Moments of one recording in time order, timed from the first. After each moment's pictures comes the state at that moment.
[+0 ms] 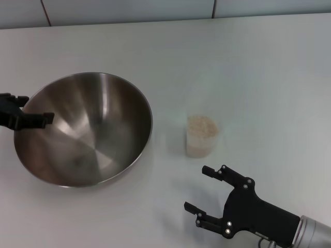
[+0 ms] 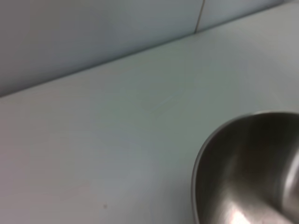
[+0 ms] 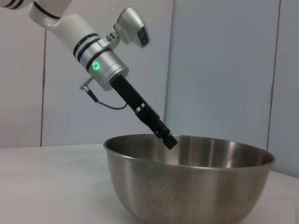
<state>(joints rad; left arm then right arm) -0.41 -2.07 0.83 1.15 2.32 1.41 -1.92 0.28 2.09 -0.24 0.15 -2.16 -1.48 0.11</state>
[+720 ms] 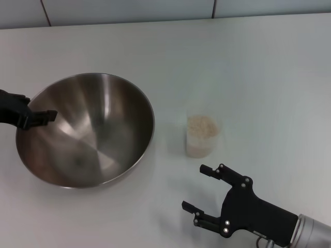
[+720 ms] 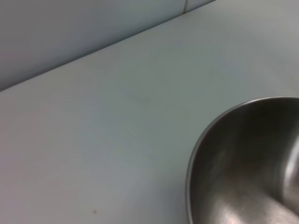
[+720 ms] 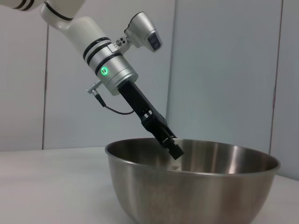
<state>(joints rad) -0.44 -2.06 0.88 1.15 2.36 1.41 -1.92 0.29 2.09 -0.24 0.16 -2.16 -1.48 0.11</state>
